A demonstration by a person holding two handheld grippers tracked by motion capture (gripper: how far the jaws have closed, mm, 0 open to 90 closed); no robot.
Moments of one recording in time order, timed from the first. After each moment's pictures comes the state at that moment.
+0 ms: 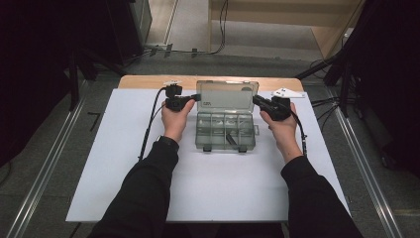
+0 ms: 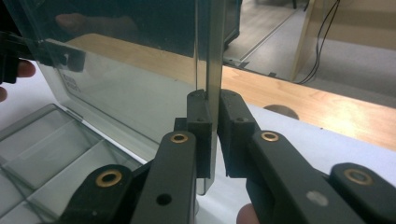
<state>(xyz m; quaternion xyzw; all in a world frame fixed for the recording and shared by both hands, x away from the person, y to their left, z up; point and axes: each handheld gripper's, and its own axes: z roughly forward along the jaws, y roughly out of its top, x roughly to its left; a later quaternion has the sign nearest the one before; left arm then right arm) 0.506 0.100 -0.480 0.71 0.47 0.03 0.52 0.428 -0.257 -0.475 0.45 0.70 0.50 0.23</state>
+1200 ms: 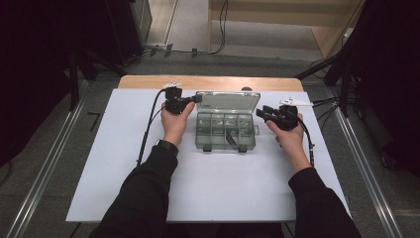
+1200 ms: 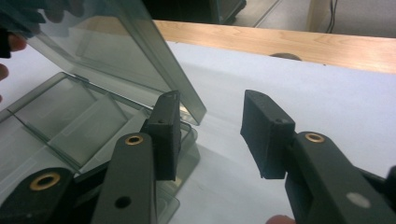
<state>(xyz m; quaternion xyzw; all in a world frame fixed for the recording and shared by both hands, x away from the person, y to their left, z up) 0.490 0.098 -0.475 0.71 0.44 0.03 0.54 0.407 -0.281 -0.496 0.49 0.70 0.49 0.18</state>
